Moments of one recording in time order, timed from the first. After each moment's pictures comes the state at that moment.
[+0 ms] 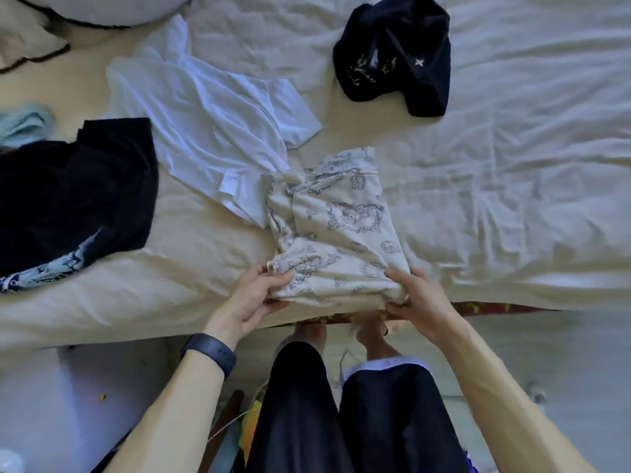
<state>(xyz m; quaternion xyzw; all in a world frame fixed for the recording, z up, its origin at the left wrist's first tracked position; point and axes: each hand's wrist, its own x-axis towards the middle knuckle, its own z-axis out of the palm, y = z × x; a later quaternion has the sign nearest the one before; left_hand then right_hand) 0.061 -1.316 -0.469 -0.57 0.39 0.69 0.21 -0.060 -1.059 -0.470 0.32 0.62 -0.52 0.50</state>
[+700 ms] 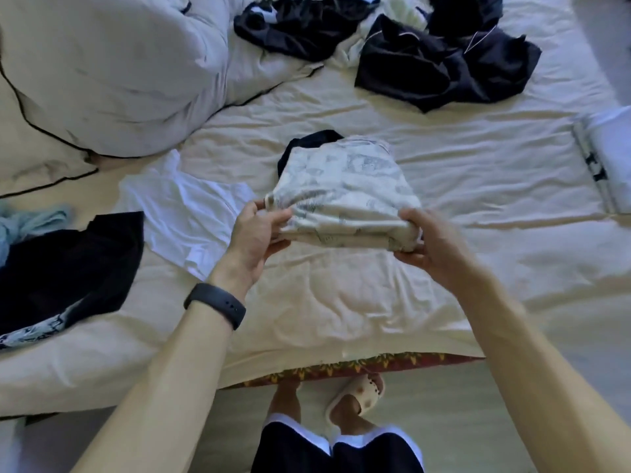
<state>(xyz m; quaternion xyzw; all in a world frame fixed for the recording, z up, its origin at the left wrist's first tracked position) -0.119 -1.230 -0.329 -0.42 0.56 0.72 0.00 -0.224 -0.976 -0.323 0.14 0.68 -0.62 0.35</state>
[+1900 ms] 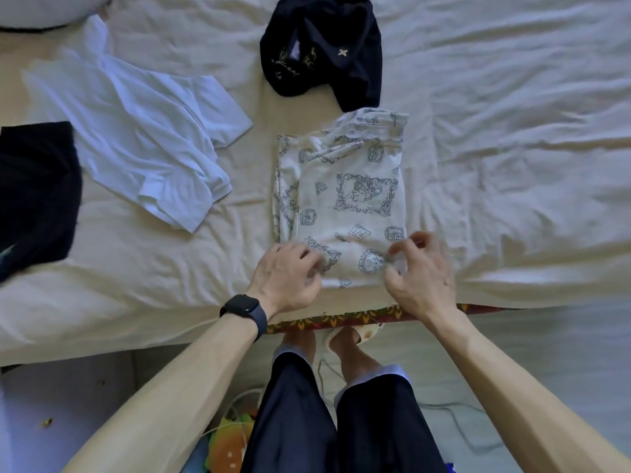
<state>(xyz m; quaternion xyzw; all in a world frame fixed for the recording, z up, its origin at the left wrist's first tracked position) -0.024 -1.184 -0.530 0.00 0.97 0.20 0.16 -0.118 -0.950 -0.517 -0.13 0.95 -0.17 0.23</state>
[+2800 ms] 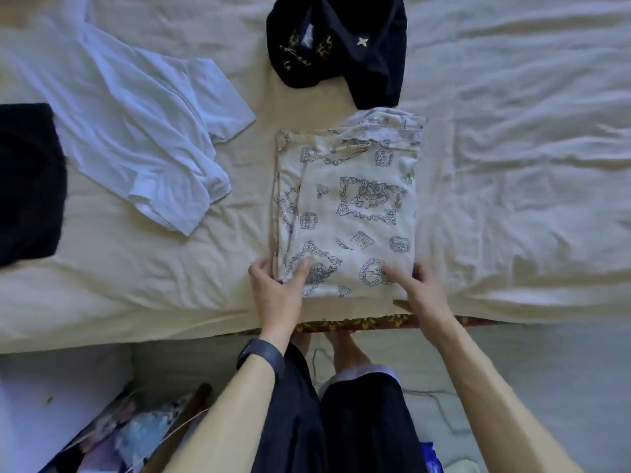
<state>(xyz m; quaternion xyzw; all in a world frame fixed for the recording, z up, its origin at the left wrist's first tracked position) -0.012 -1.157 -0.547 -0.60 0.63 0.48 0.11 -0.129 -0.954 -0.541 0.24 0.72 -0.46 0.46</state>
